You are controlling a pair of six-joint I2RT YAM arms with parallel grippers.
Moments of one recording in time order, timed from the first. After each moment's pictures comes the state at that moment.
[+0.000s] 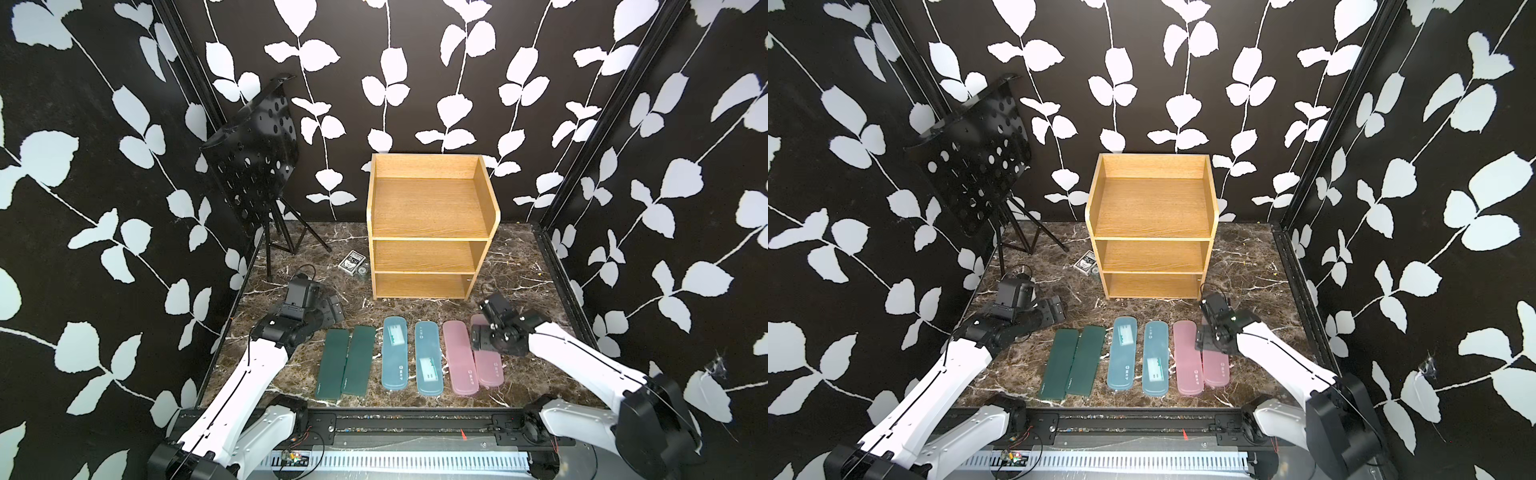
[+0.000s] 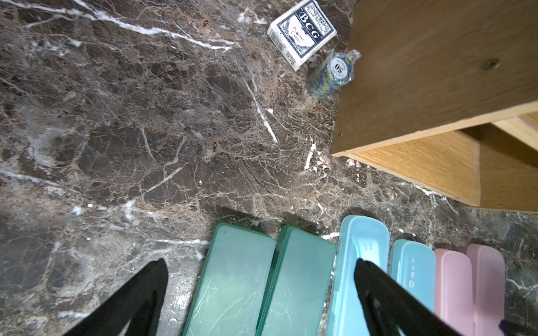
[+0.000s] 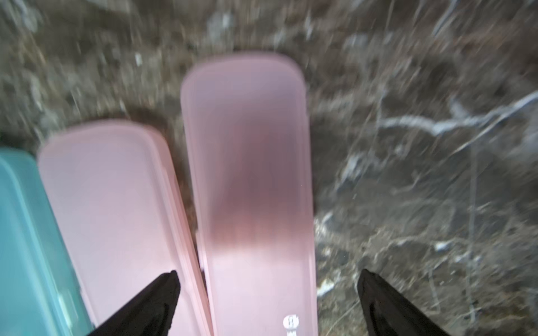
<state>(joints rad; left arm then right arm) -0.31 0.93 0.76 -0.73 -0.03 -0.58 0.50 1.16 0.65 -0.83 0.12 0.61</state>
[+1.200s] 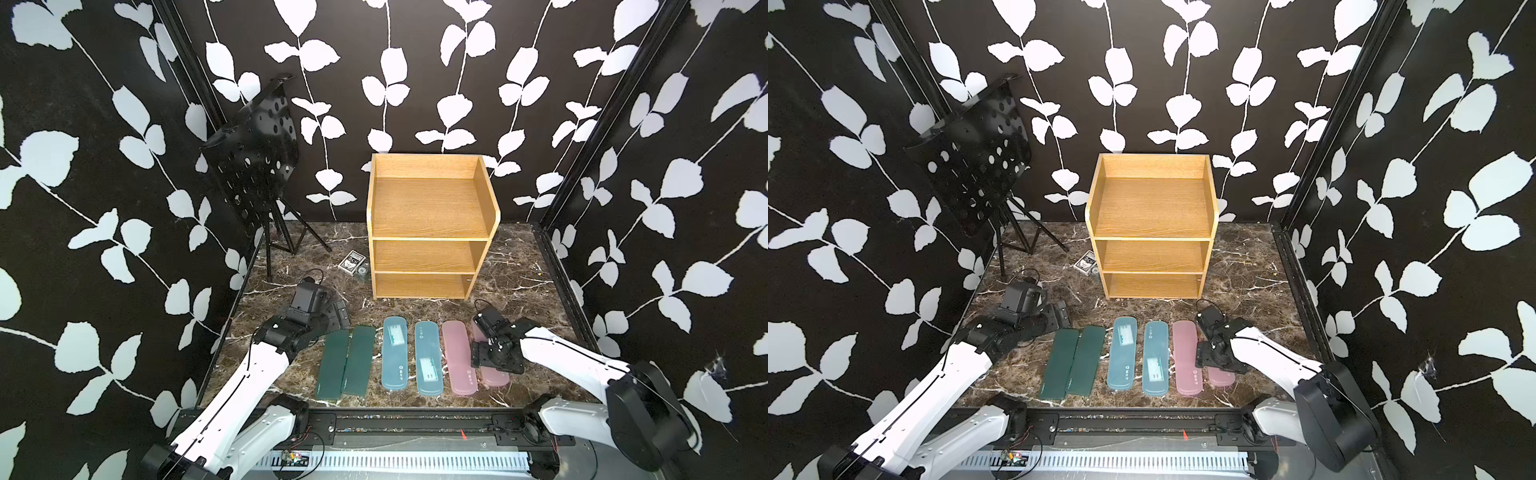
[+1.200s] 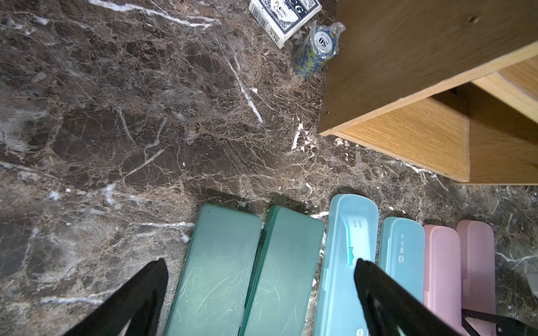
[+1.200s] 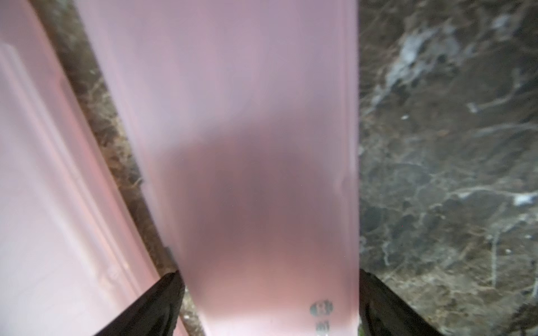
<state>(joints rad) -0.40 0.90 0.76 -0.77 -0.05 -0.63 0.53 1.26 0.59 -0.83 0.06 0.66</state>
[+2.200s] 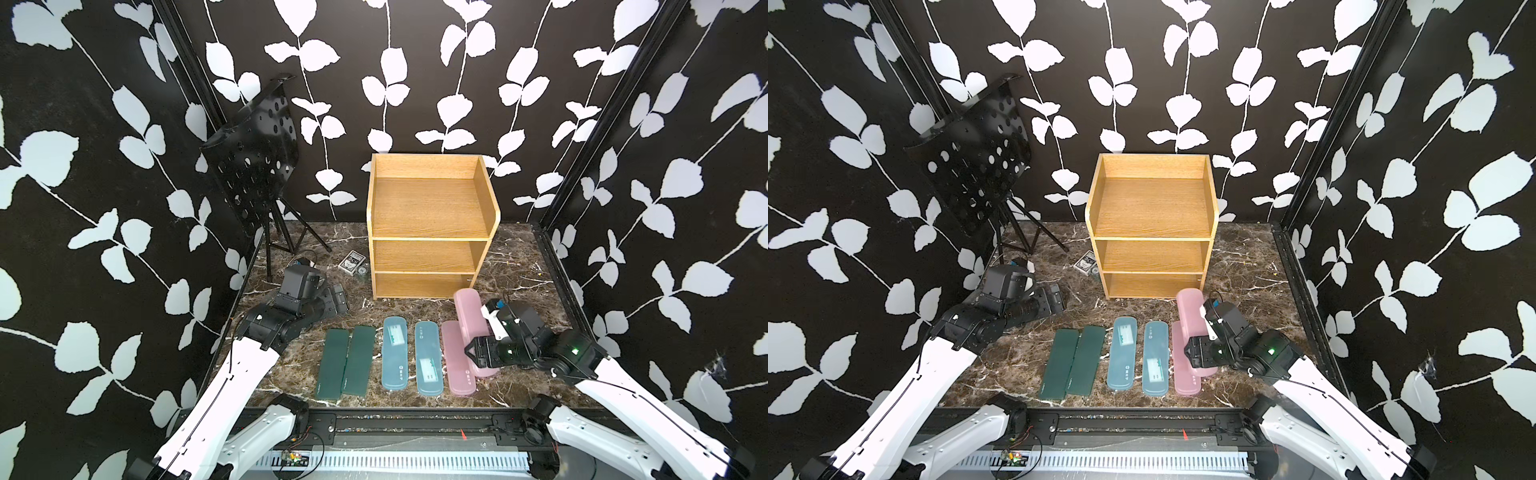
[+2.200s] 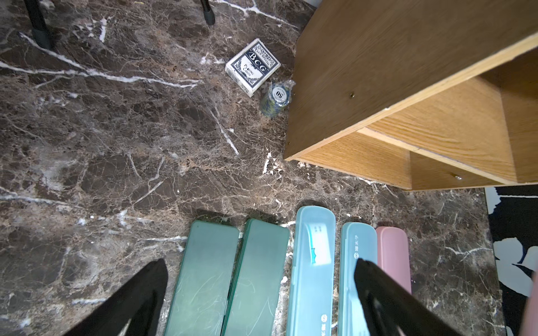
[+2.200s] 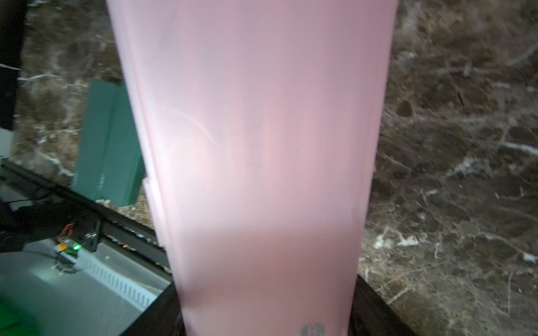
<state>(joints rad) -0.41 0.92 1.03 -0.92 -0.06 -0.59 0.76 0.81 0.90 -1.05 -0.11 0.53</state>
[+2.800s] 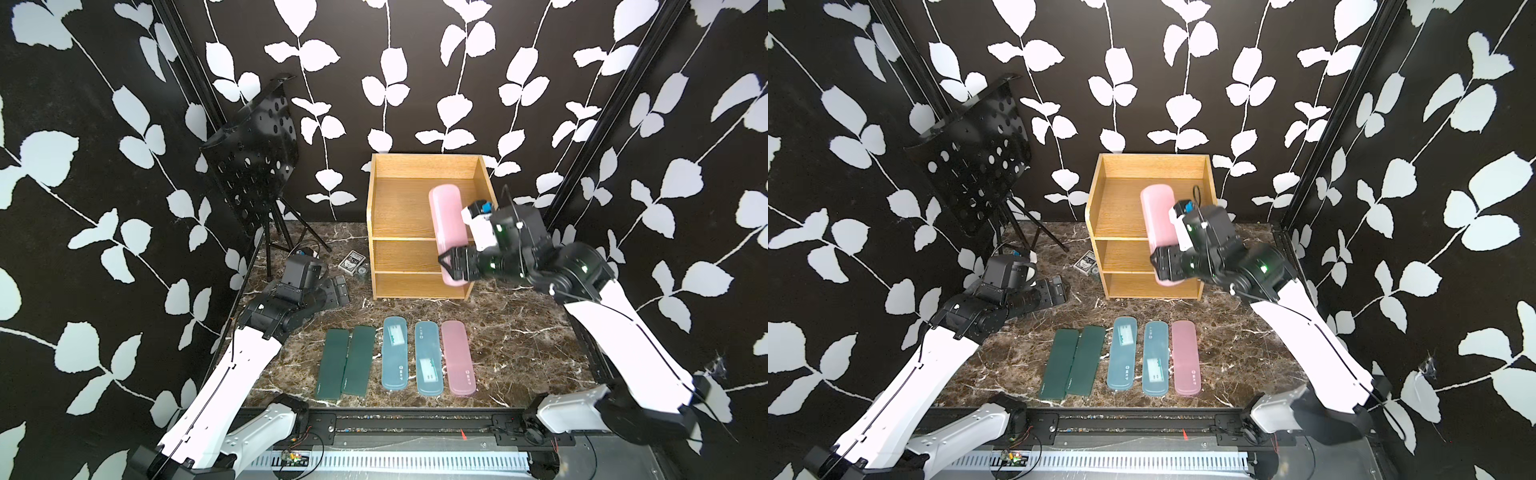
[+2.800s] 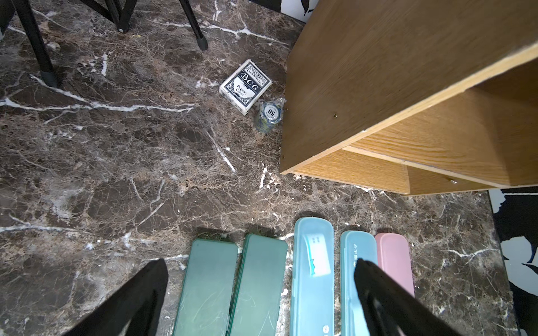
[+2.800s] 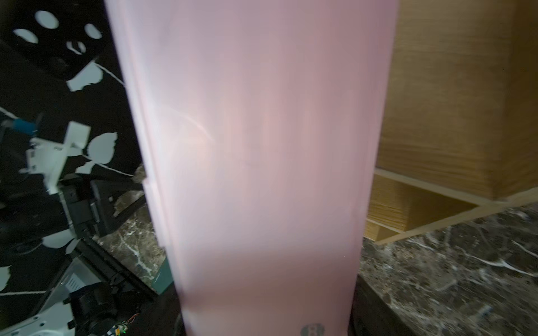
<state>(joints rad) -0.41 0.99 1.11 -0.90 -0.07 -0.53 0.72 1.44 1.96 -1.18 0.07 0.36</state>
